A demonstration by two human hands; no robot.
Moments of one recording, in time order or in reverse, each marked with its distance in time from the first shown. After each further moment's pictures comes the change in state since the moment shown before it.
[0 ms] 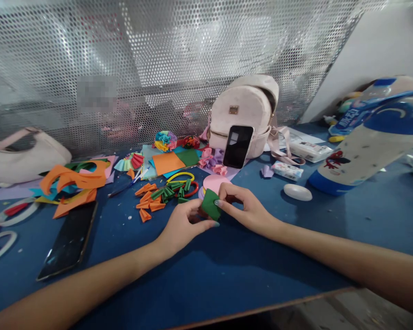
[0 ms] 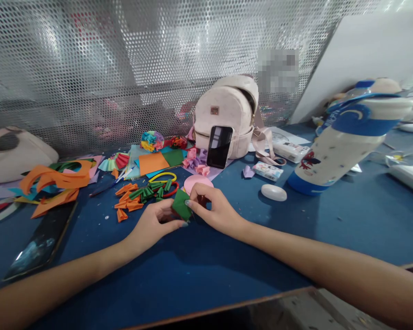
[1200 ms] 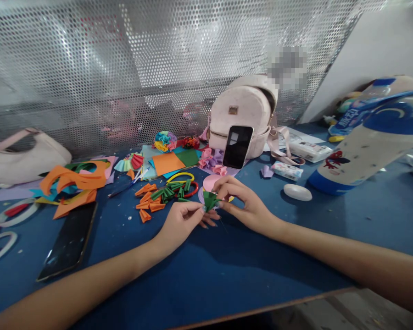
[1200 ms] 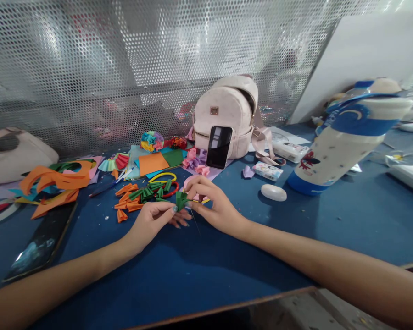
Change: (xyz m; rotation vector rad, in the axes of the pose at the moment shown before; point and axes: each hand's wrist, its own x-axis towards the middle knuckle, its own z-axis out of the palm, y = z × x) left_hand -0.001 0.003 -0.003 -0.058 -0.034 -0.003; right_hand 0.004 -0.008 -0.005 -0.052 0.030 -0.197
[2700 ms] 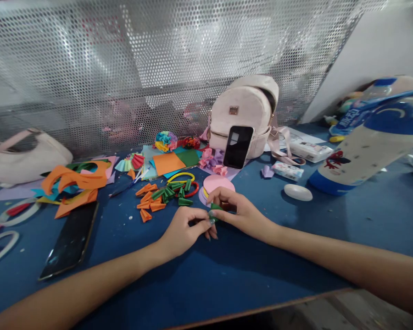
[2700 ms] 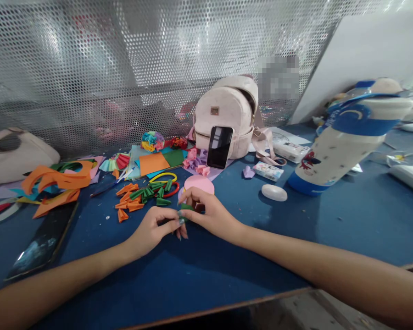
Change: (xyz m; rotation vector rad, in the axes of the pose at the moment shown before) left_hand -0.005 0.007 0.005 0.133 -0.129 0.026; right_hand -0.007 0.004 0.017 0.241 -0.090 0.293
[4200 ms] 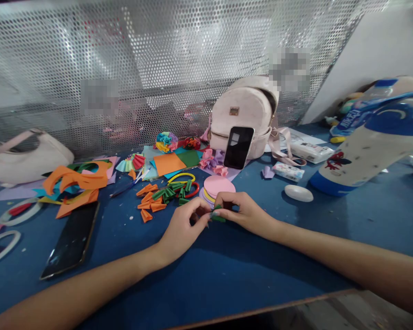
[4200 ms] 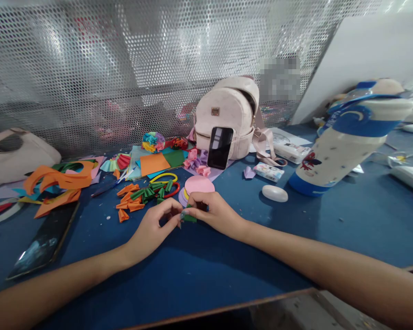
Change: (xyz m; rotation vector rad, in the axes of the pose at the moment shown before) left_hand -0.003 -0.002 0.001 0.224 0.158 0.080; right_hand 0.003 0.003 -0.013 -0.218 -0.053 -0.023
